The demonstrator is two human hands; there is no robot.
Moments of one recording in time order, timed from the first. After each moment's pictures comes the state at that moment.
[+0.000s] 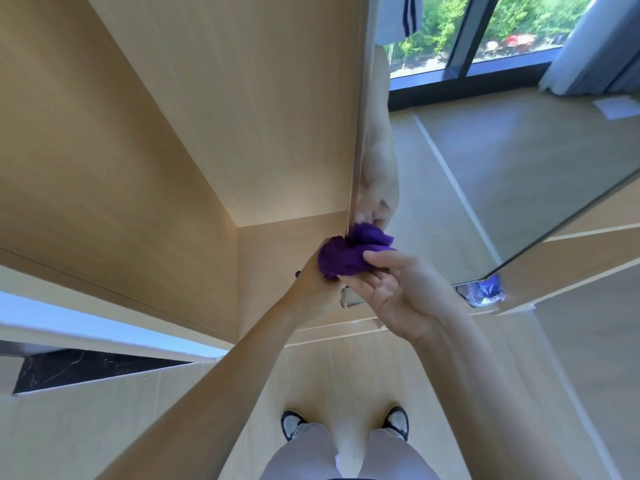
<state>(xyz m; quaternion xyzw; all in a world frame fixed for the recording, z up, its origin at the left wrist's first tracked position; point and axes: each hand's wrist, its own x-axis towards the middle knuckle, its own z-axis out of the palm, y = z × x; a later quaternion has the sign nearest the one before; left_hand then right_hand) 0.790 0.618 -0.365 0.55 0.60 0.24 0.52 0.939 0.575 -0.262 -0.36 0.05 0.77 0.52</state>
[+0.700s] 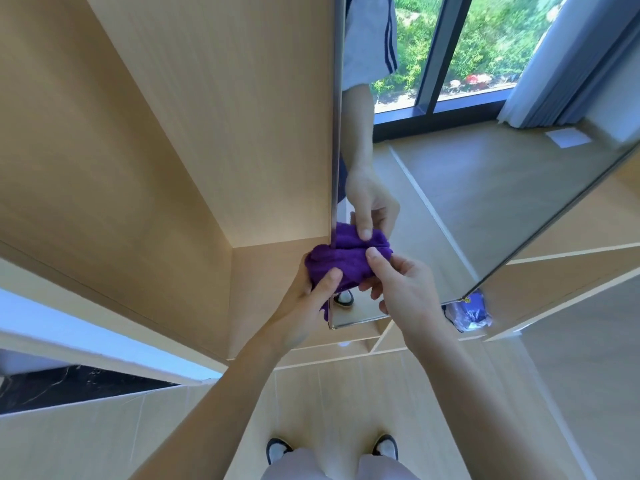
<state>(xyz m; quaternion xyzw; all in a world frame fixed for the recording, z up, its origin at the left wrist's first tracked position) 0.803 0.575 -0.305 0.54 0.47 0.39 0.58 0.966 0.561 -0.258 -0.62 -0.36 0.51 0.48</state>
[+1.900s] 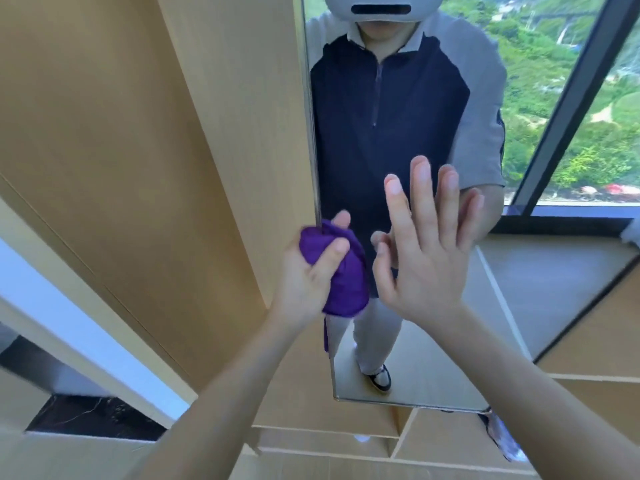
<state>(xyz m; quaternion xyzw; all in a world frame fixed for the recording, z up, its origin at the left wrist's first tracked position) 0.843 0.620 -0.167 0.57 0.46 0.60 0.33 1.009 0.656 -0.164 -0.42 -0.70 -0.32 0.47</state>
